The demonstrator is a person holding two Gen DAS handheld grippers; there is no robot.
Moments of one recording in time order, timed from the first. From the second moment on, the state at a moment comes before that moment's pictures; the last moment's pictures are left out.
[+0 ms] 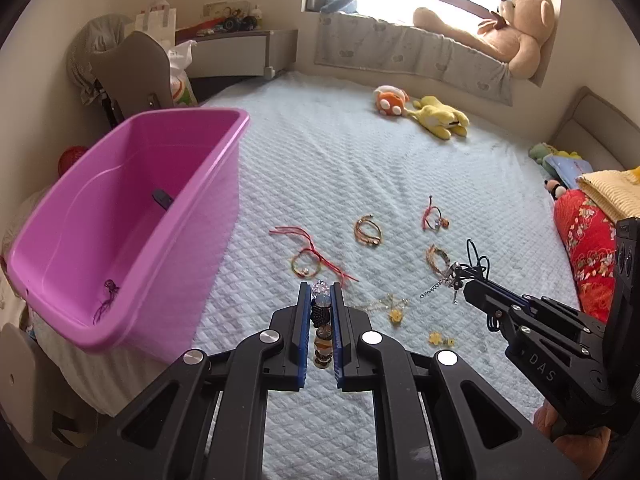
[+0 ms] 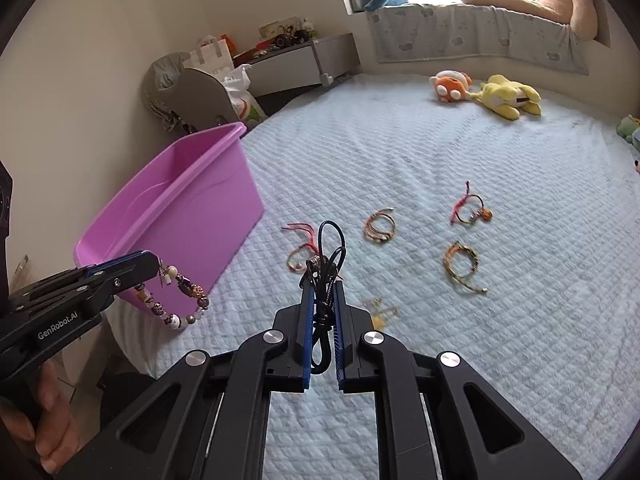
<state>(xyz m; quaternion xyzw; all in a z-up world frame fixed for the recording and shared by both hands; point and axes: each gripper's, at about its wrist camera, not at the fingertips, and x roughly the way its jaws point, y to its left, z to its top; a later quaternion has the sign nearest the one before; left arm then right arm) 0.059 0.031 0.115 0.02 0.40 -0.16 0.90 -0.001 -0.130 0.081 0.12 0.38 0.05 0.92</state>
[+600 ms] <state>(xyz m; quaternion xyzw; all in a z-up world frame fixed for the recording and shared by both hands) 0.141 0.140 0.197 0.01 0.35 -0.08 0.93 0.123 -0.003 0.165 0.08 0.33 0.18 0.92</state>
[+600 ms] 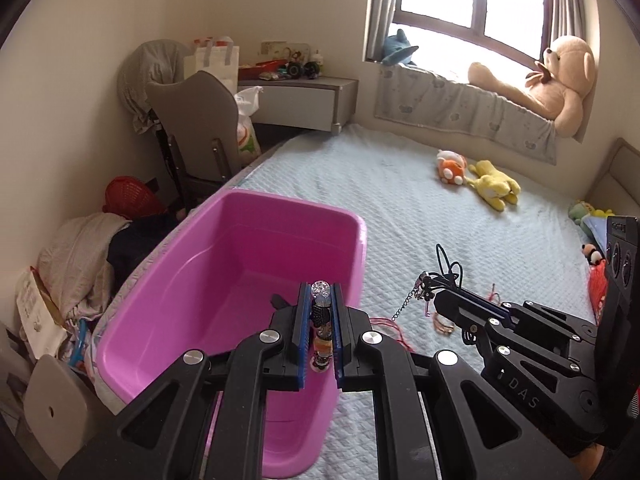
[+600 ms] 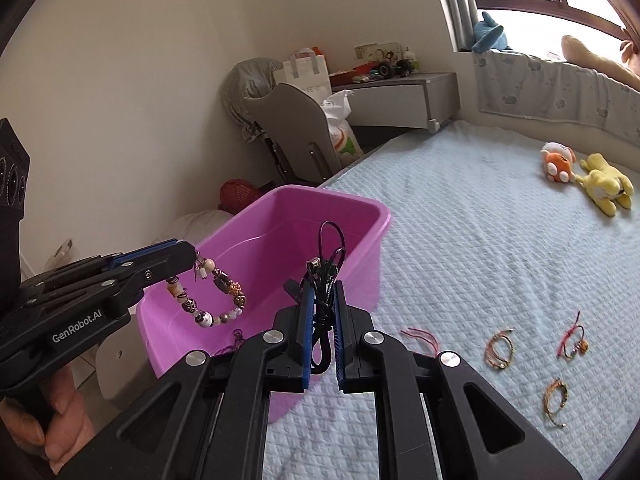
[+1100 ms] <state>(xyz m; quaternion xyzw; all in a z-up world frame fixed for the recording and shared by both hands) 0.208 0.234 0.096 -0.01 0.46 0.03 0.89 0.209 0.105 0.105 0.03 0.45 0.23 0.86</state>
